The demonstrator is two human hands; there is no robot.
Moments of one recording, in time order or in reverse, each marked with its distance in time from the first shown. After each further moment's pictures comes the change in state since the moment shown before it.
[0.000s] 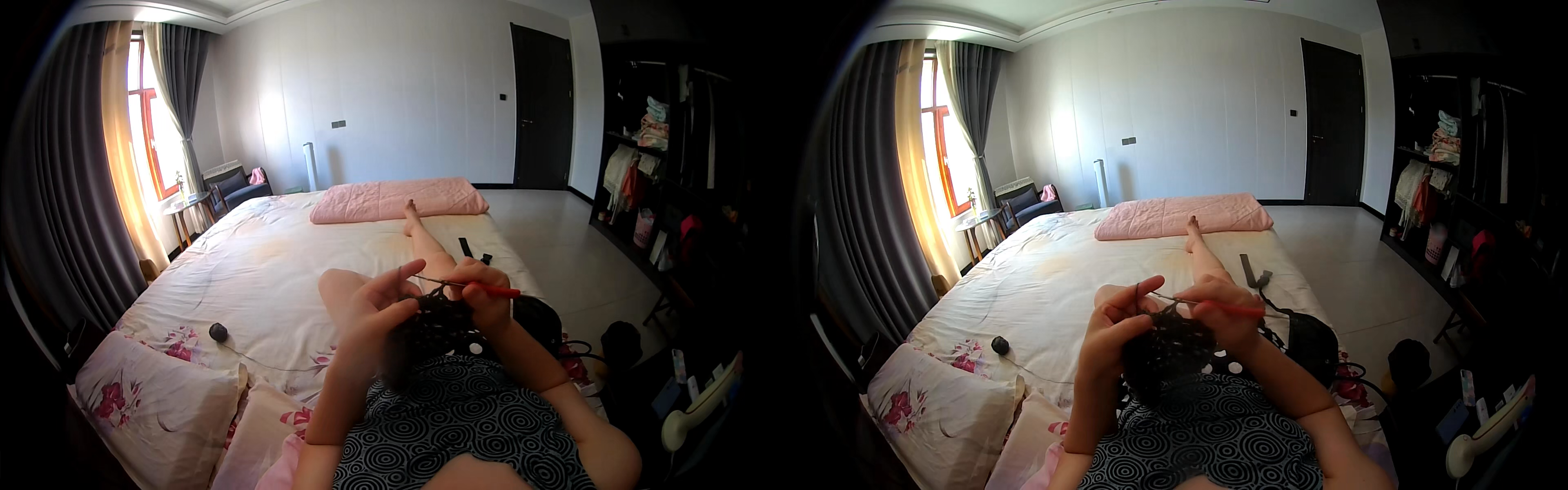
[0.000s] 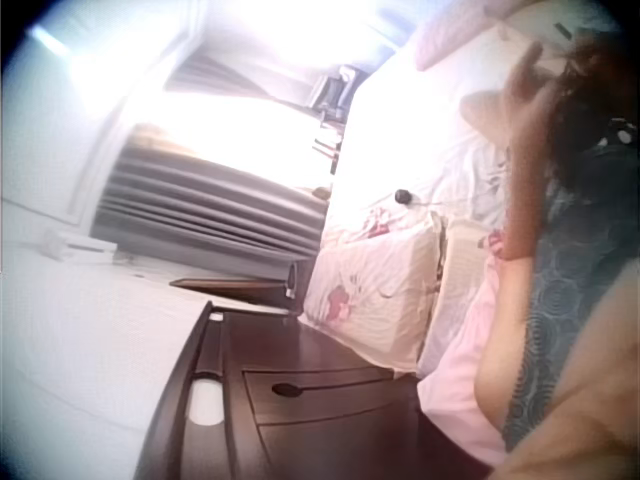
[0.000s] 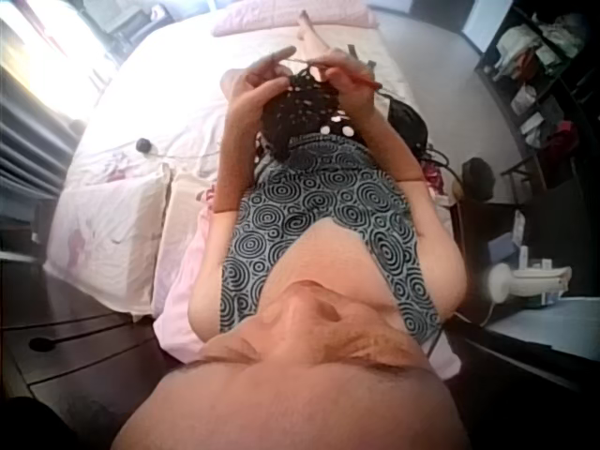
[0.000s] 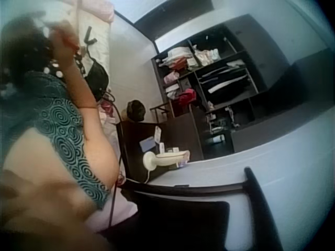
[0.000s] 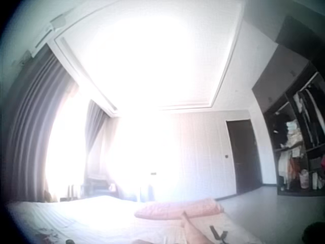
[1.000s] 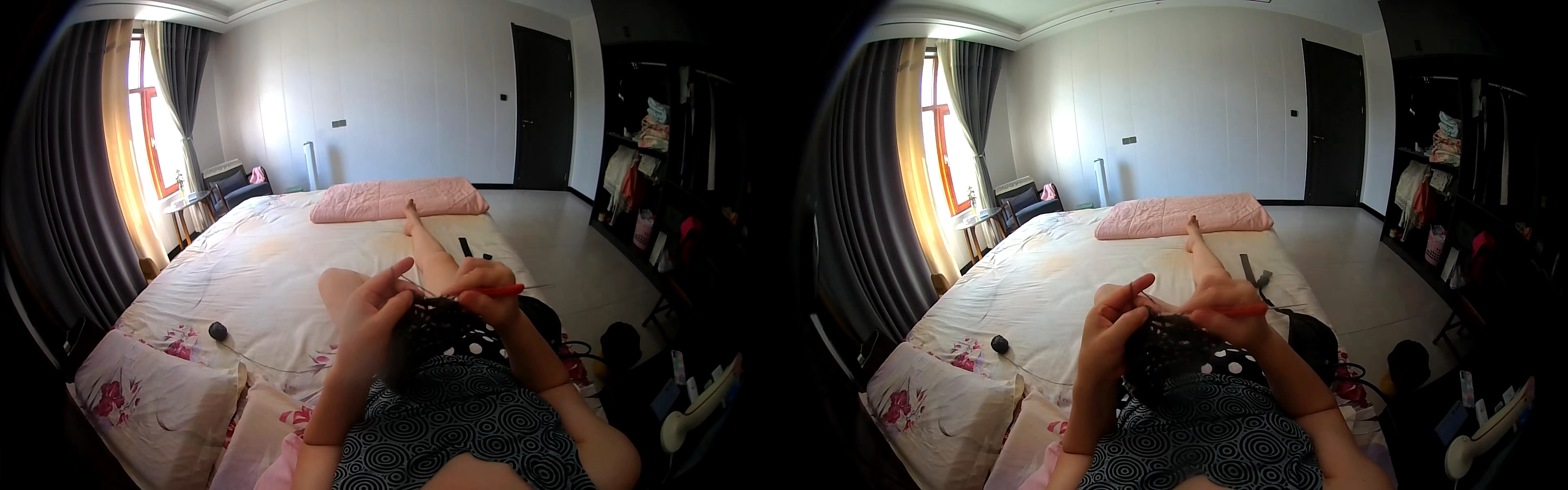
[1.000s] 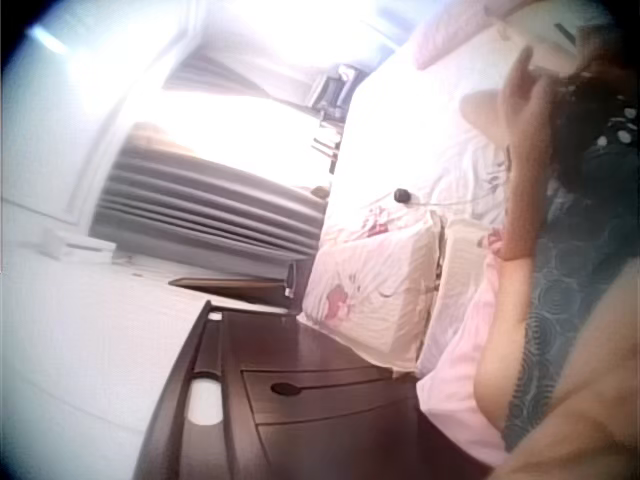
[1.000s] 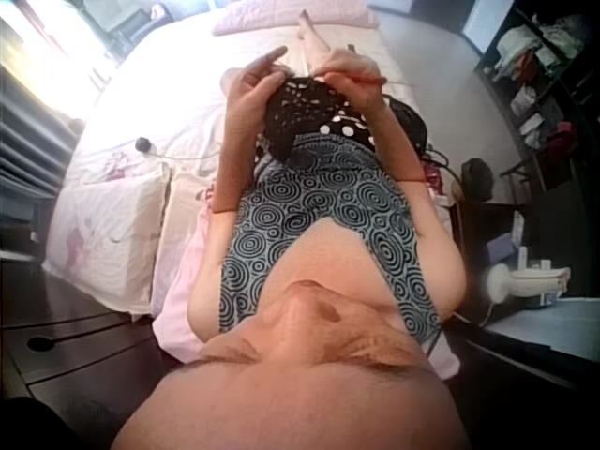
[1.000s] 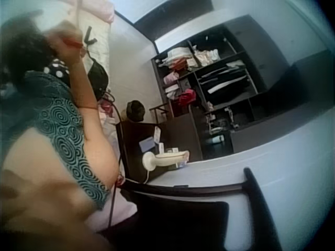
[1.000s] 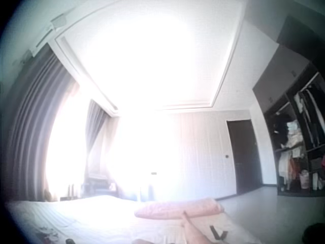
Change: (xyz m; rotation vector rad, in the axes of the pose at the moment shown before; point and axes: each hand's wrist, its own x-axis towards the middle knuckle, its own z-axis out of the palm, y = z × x) left_hand -0.003 -0.002 0.004 0.107 0.110 0.047; right_hand 0.013 -0.015 -0.012 -0.079 -0.169 -0.053
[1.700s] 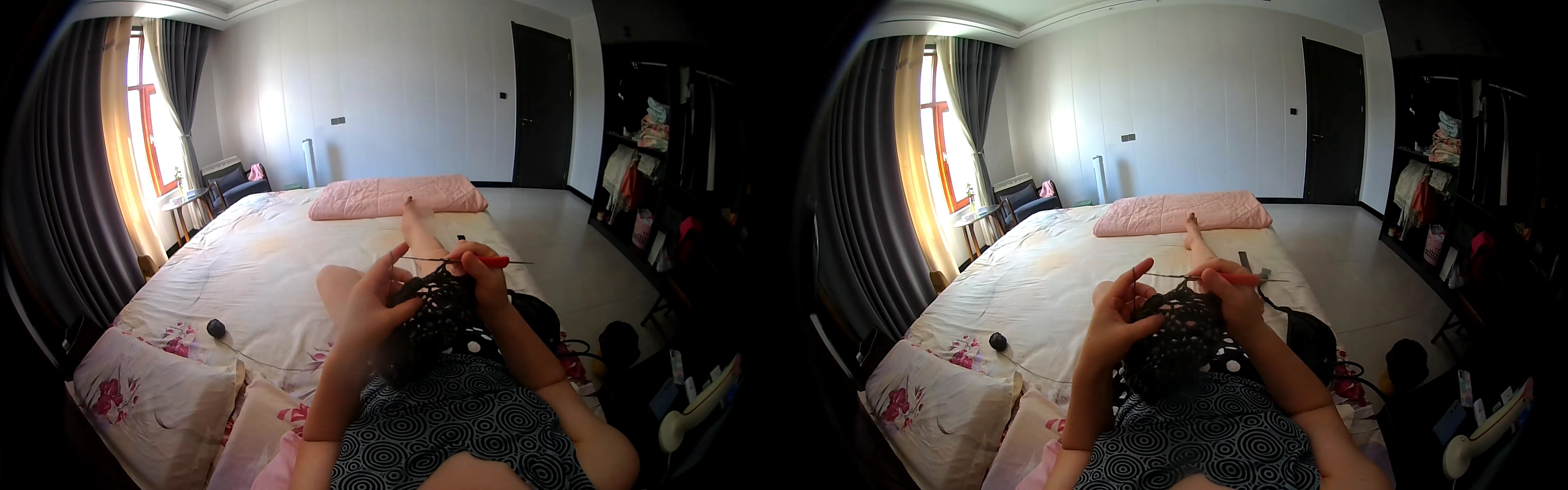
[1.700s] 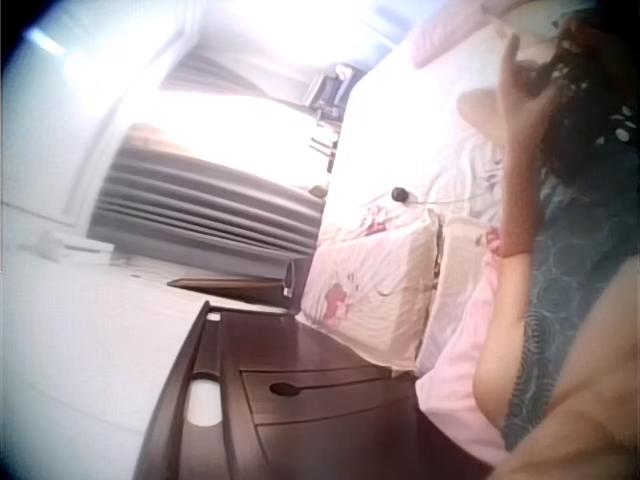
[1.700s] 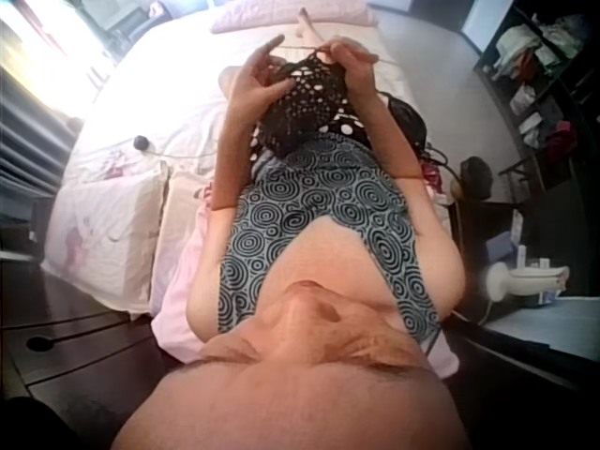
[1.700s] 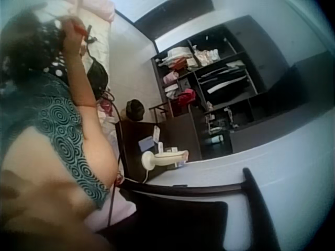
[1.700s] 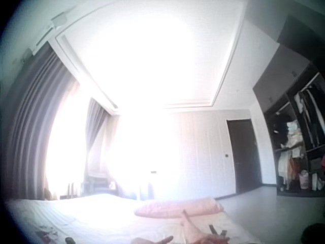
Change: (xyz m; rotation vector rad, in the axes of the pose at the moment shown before) left_hand 0.015 -0.008 -0.009 0.237 -0.052 0.036; right_hand -0.012 0.043 0.002 0.319 0.331 0.417
